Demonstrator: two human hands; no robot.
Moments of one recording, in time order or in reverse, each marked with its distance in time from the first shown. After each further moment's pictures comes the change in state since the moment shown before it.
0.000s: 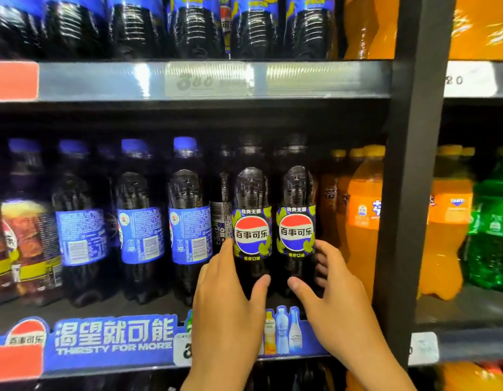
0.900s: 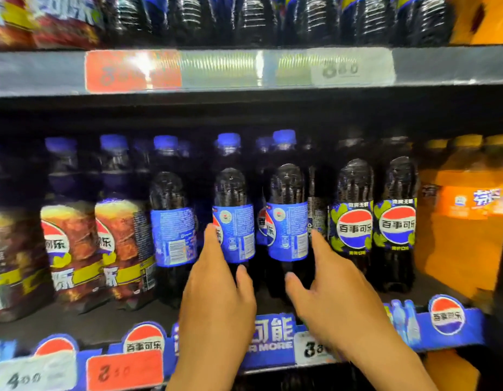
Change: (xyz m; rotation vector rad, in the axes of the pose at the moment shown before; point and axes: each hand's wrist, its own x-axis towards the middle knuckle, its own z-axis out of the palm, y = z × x) left_hand 0.045 -0.103 -0.103 0.068 -0.040 -0.034; right_hand -0.017 -0.106 0.112 -0.437 -0.068 -0.047
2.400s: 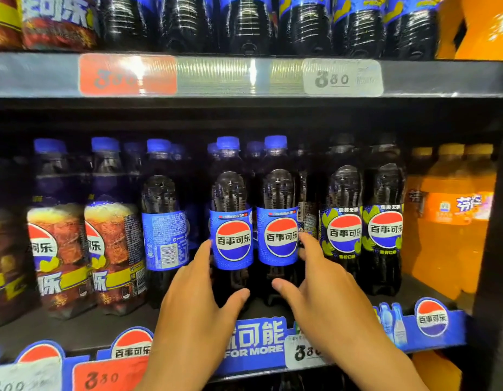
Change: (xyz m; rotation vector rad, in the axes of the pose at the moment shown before) left_hand 0.002 -0.025 -0.009 -0.074 -0.110 0.099; right_hand -0.003 -0.003 -0.003 -0.026 -0.011 0.013
